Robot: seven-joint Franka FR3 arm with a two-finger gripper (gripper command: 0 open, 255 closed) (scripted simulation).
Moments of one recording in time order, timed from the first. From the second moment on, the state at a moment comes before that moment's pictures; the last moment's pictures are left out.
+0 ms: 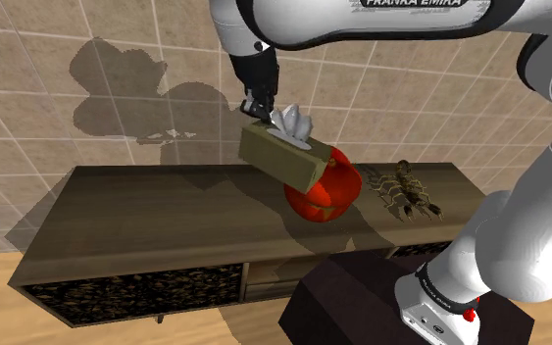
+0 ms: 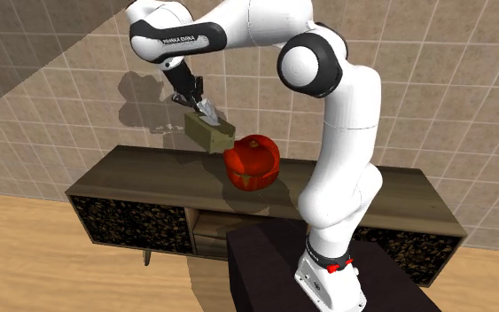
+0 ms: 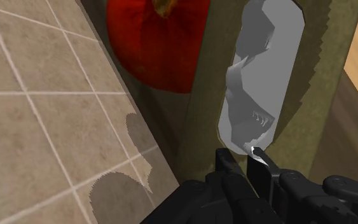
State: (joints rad) arm 0.28 0.12 0.43 -1.56 -0.38 1.43 0.18
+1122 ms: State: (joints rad) arm 0.17 -0.30 0.27 -1.97 -0.30 1.54 -0.09
